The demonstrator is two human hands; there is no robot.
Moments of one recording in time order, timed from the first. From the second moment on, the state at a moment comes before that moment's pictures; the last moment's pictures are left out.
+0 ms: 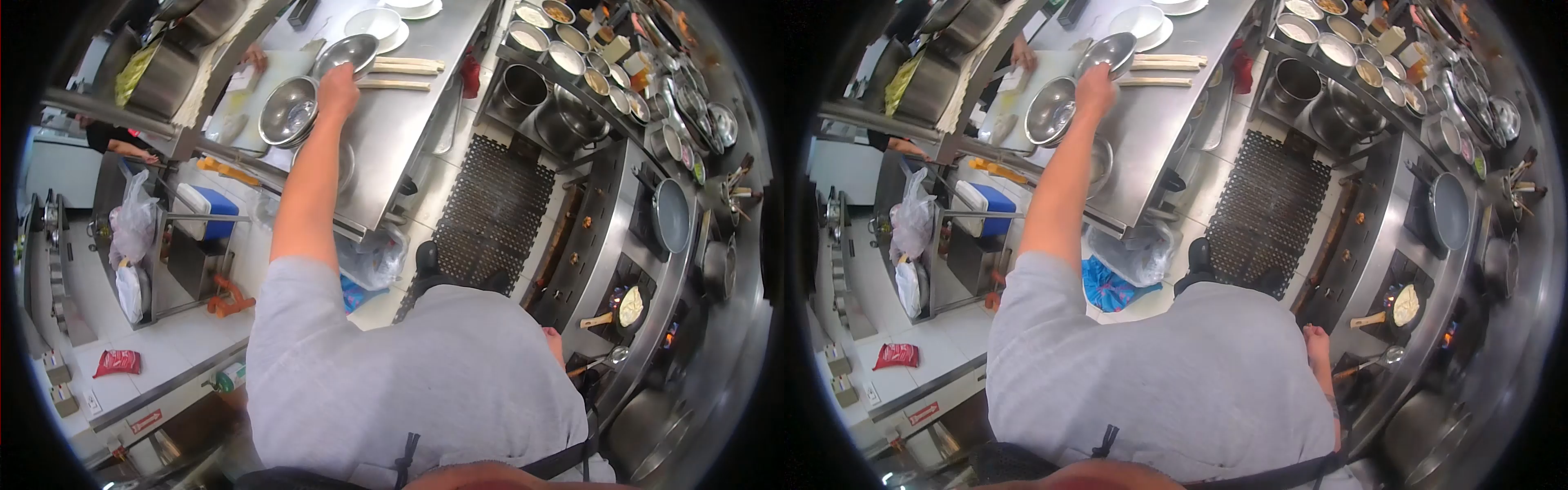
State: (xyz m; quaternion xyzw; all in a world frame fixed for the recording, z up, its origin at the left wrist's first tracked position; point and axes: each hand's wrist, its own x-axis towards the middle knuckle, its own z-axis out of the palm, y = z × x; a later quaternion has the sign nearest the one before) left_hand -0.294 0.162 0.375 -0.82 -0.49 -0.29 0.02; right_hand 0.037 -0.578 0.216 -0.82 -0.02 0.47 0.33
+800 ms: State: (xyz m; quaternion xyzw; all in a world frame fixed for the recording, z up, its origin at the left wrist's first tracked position) left_hand -0.346 -0.056 0.352 -0.80 -0.52 -0.31 0.04; right_hand 0.035 -0.573 0.216 -0.85 -0.13 0.44 0.27
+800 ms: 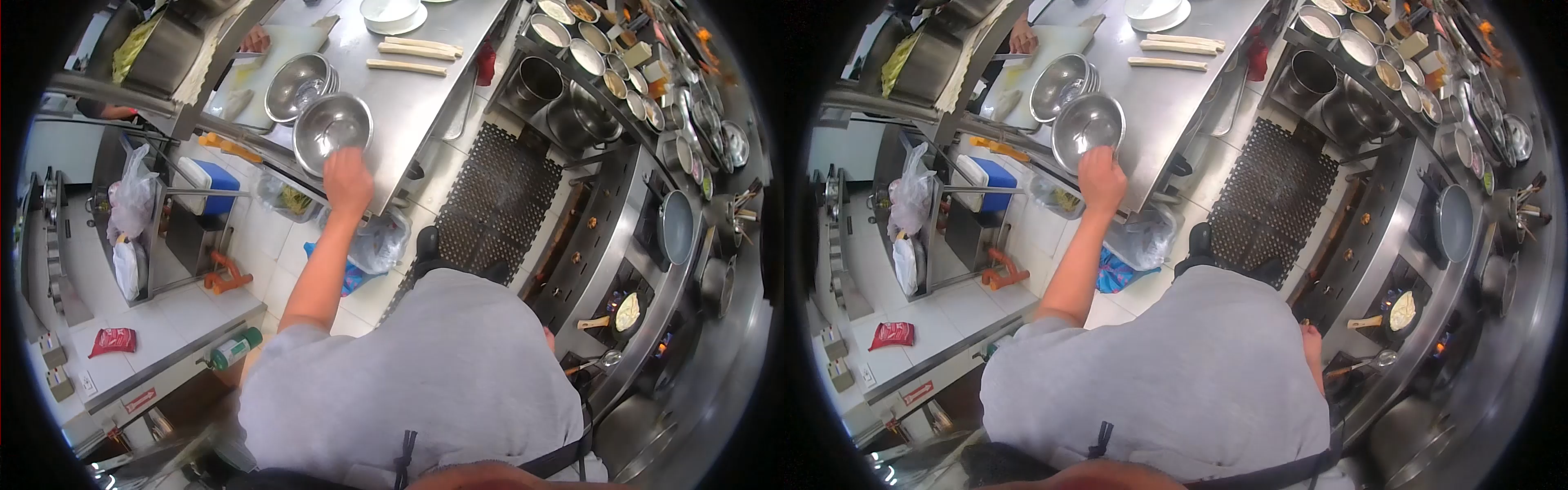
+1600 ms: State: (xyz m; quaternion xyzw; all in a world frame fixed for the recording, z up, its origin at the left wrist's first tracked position) left_hand -0.203 -0.172 0.211 -0.80 -0.21 0.33 -0.46; right_hand 0.116 -0.580 0.229 -0.67 0.35 0.09 0.65
